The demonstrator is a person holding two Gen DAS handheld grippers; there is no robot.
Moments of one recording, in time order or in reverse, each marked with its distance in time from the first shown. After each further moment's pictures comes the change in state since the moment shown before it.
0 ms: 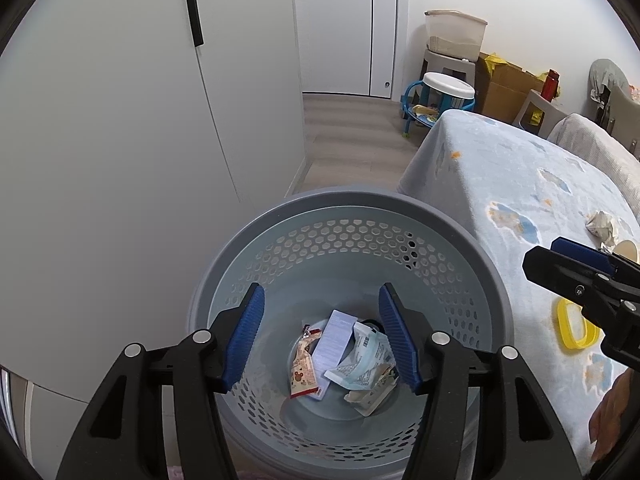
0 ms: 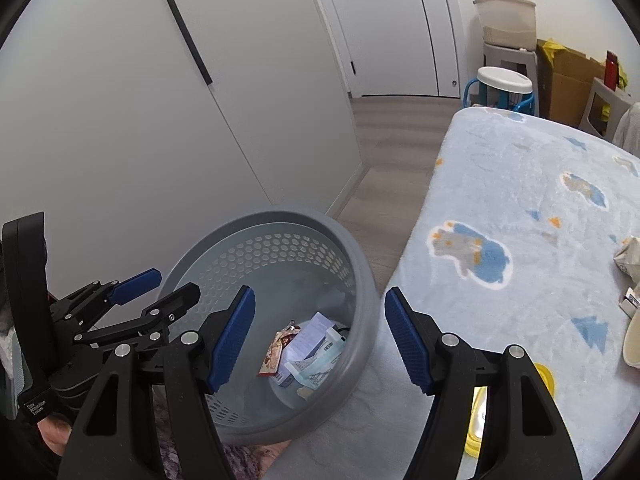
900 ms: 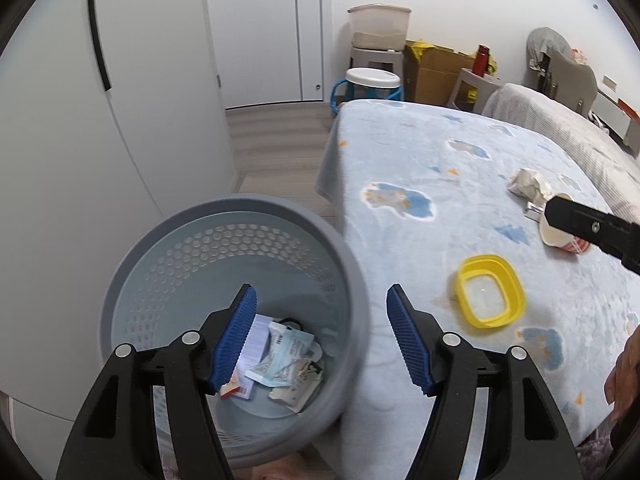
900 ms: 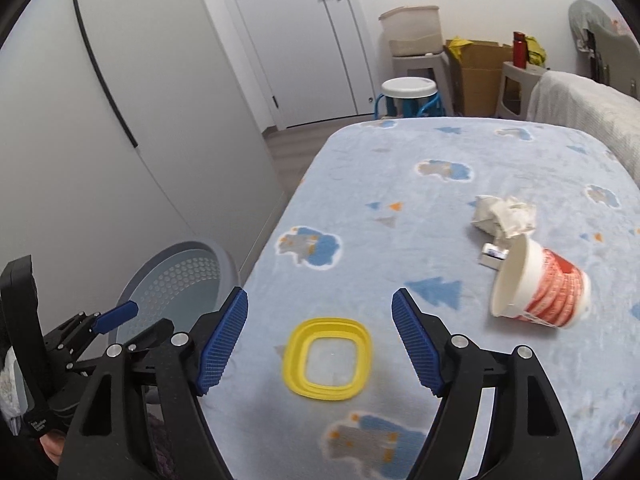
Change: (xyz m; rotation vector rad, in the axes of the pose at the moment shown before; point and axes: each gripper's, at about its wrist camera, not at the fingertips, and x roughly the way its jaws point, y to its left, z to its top) left arm -0.026 -0.107 -0.018 0.160 -0.028 -0.158; right arm -0.102 -0.104 -0.034 0.173 -0.133 -0.189
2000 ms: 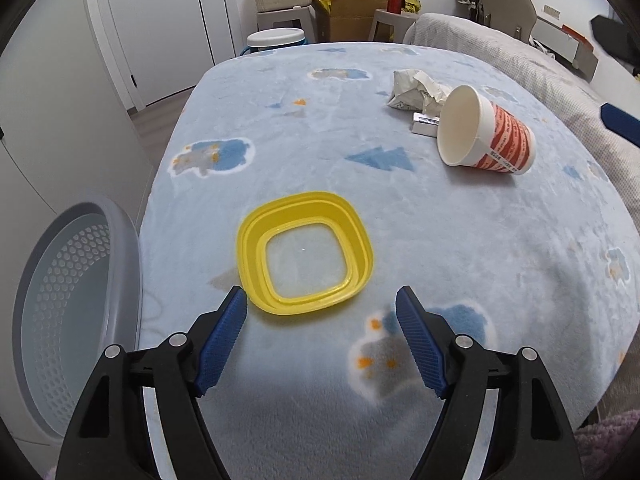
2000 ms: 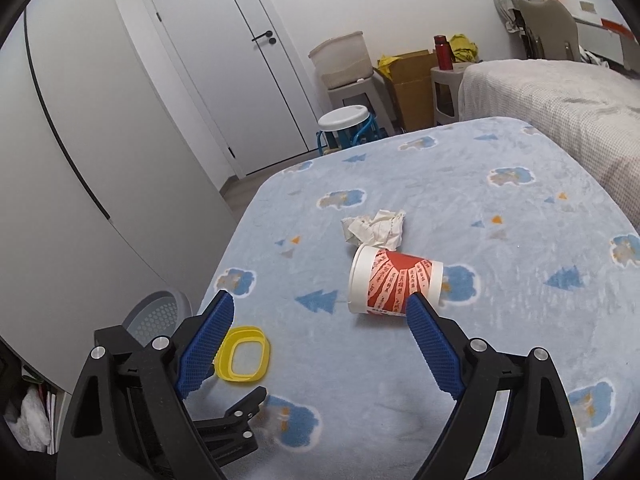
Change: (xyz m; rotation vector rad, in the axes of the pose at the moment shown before) left arm 0.053 -0.146 -0.019 0.204 0.133 -0.121; right arm -0.080 -0.102 -0.007 0.181 -0.132 -0.050
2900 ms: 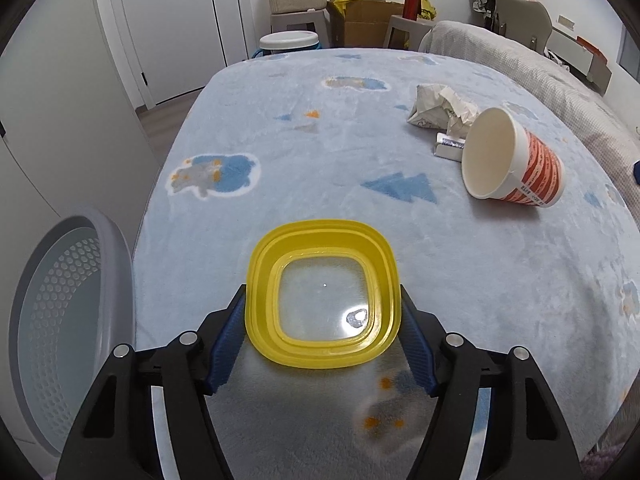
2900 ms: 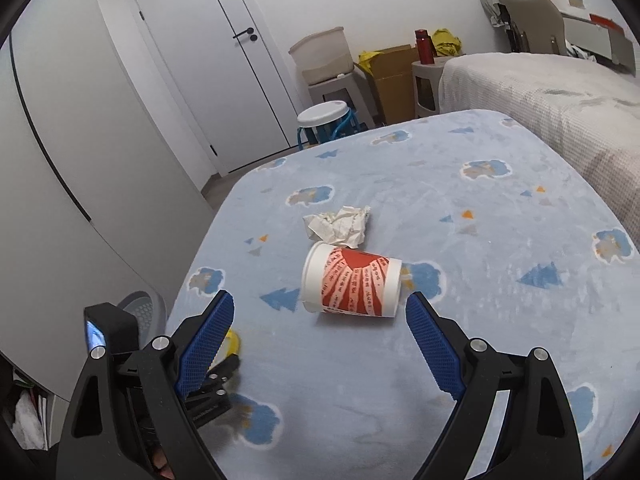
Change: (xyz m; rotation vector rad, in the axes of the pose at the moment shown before) left arm 0.014 0.003 0.020 -0.042 -0.025 0.019; right arm 0.007 -0.035 -0.003 0.019 0.043 -0.082
